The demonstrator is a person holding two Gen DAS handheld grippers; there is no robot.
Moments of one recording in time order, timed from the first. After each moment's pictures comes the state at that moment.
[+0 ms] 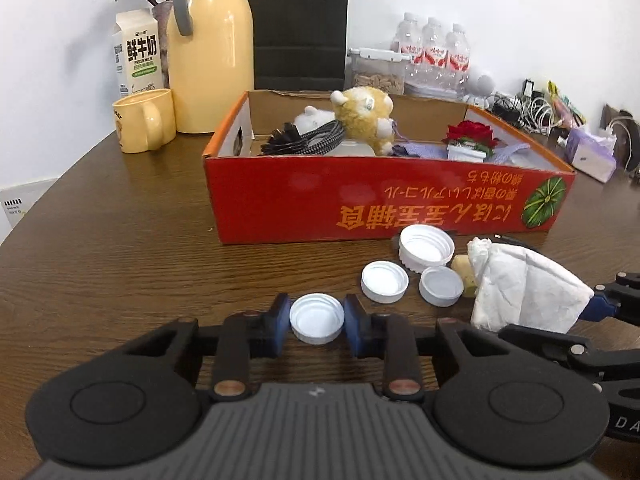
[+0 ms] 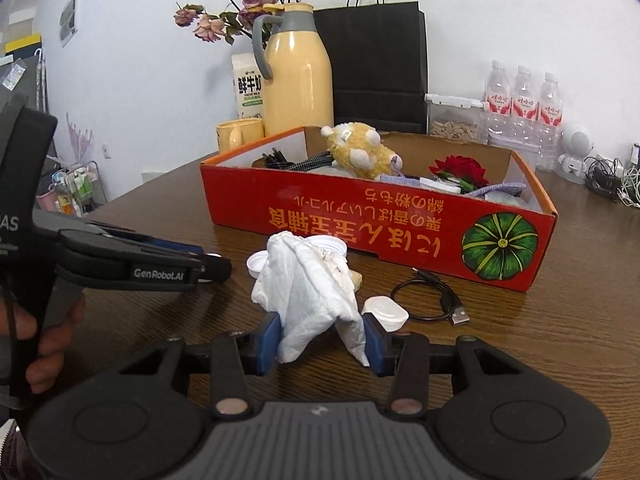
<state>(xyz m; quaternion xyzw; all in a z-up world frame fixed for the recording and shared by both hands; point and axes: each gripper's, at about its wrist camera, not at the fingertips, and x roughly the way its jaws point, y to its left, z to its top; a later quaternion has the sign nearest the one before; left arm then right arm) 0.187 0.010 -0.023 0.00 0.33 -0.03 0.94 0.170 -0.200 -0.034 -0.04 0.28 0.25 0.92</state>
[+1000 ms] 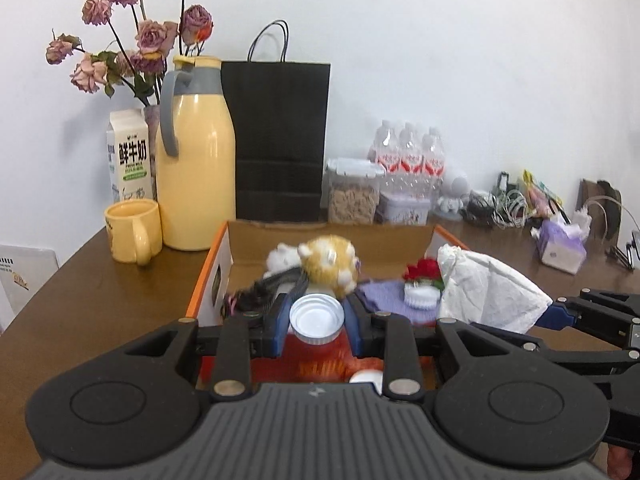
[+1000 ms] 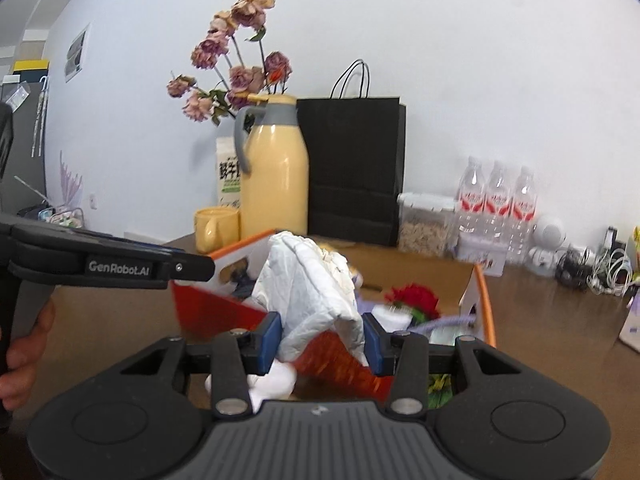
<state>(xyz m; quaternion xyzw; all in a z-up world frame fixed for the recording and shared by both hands) 0.196 -0.009 0.057 -0.02 0.20 -0.04 0.98 0.197 -0.216 0.030 -0.05 0.16 0.23 0.96</state>
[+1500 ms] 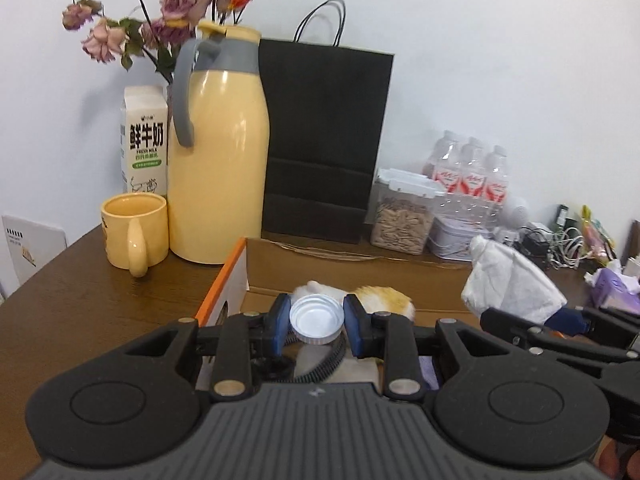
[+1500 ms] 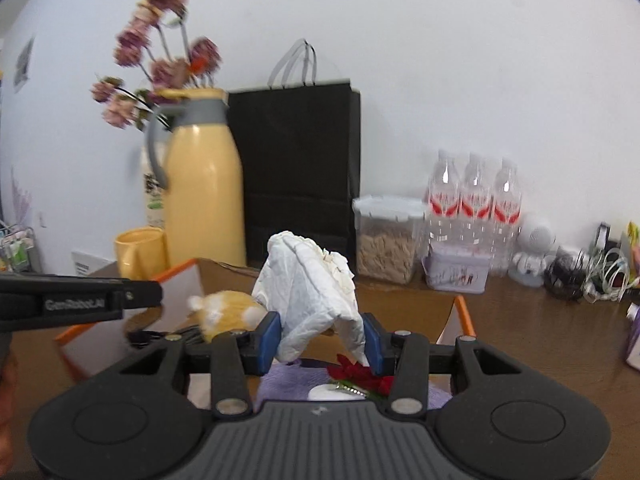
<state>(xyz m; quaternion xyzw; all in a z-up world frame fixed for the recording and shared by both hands) 0.301 0.003 0.043 -0.07 0.21 0.02 0.97 0.330 -0.203 0.023 -0.03 0.18 0.17 0.97</state>
